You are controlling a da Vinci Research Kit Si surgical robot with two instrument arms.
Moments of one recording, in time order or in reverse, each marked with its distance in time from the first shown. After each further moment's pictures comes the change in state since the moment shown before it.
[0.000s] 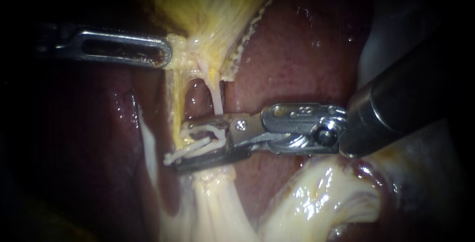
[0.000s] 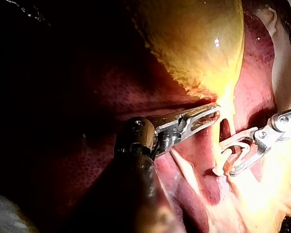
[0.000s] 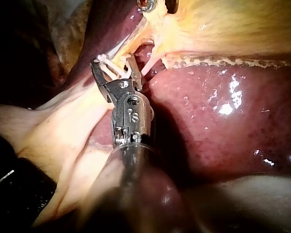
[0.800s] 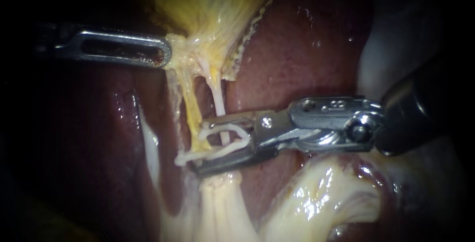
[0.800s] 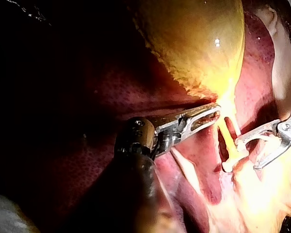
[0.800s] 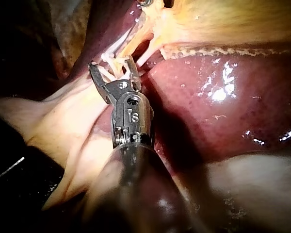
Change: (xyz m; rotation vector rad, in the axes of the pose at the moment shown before) right arm 0.002 -0.003 -0.006 0.005 0.014 0.015; left arm 0.000 0.000 0.000 0.000 0.000 0.000
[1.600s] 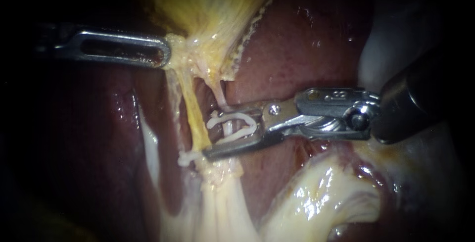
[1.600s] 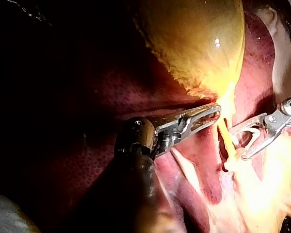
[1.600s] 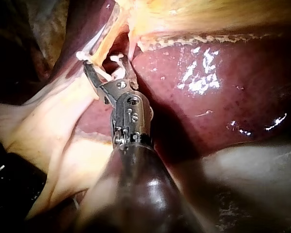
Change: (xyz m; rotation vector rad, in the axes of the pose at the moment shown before) right arm -0.003 0.005 0.001 -0.015 0.000 0.050; left arm 0.000 0.000 0.000 0.000 0.000 0.000
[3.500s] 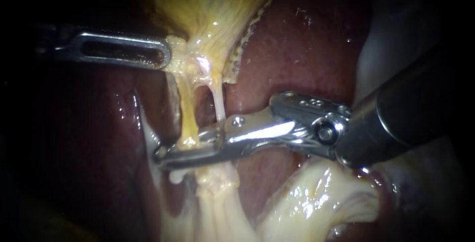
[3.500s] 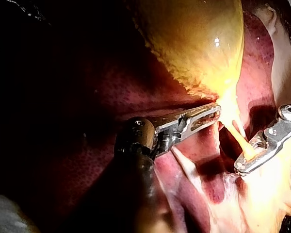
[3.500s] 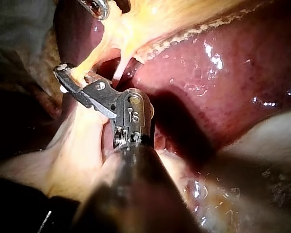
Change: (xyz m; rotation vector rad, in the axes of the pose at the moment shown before) right arm 0.004 -0.004 0.004 0.285 0.211 0.159; left arm 0.000 0.000 0.000 0.000 0.000 0.000
